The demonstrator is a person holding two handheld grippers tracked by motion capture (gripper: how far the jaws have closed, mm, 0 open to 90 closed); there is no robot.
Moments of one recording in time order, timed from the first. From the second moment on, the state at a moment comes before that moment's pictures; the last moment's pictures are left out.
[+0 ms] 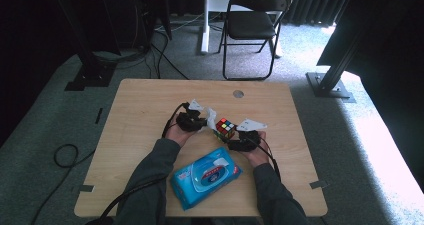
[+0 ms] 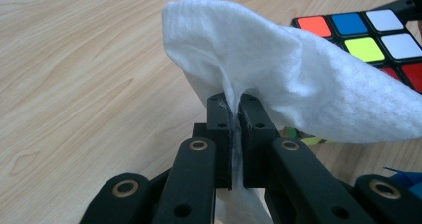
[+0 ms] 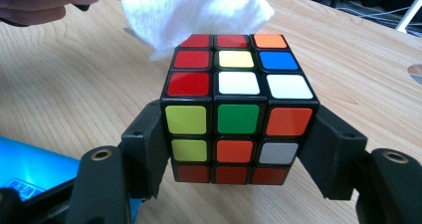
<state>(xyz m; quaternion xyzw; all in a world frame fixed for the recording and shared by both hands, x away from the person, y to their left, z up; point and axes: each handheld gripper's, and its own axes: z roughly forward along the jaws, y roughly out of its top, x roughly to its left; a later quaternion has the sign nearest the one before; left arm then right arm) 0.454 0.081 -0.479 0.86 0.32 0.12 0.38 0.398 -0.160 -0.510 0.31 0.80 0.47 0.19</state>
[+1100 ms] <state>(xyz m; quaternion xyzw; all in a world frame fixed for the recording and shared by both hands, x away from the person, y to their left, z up) 0.444 0.058 -0.493 0.90 0.27 0.11 0.33 0.398 -0.162 -0.507 0.31 0.80 0.48 0.20</state>
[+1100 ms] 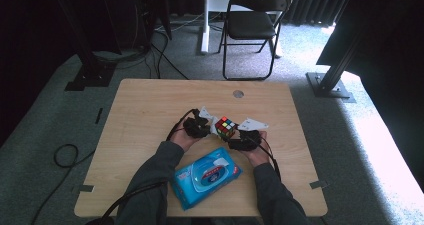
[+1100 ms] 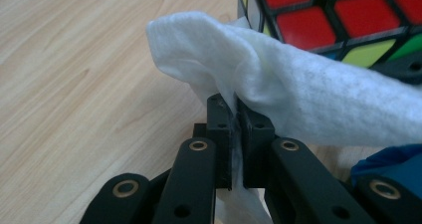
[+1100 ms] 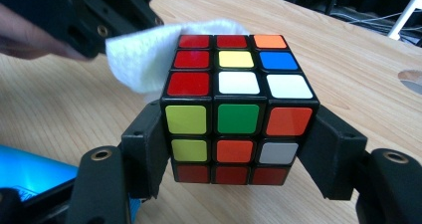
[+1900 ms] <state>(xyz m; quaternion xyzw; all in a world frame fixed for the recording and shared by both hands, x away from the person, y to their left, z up) 0.450 0.064 -0.485 0.88 0.28 0.10 0.36 0.396 -0.158 -0.507 0.30 0.80 0.48 0.19</state>
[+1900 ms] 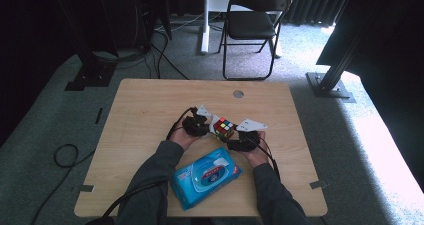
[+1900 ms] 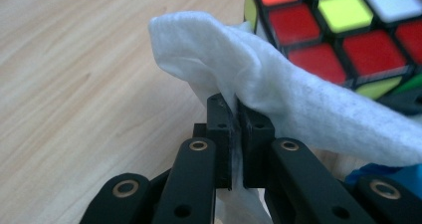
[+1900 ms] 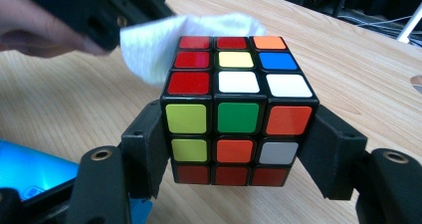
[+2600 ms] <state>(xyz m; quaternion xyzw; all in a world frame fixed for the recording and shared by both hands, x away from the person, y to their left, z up) 0.459 0.063 -0.476 0.87 0.29 0.10 0.38 0.392 -0.151 -0.506 0.28 0.81 0.49 0.18</state>
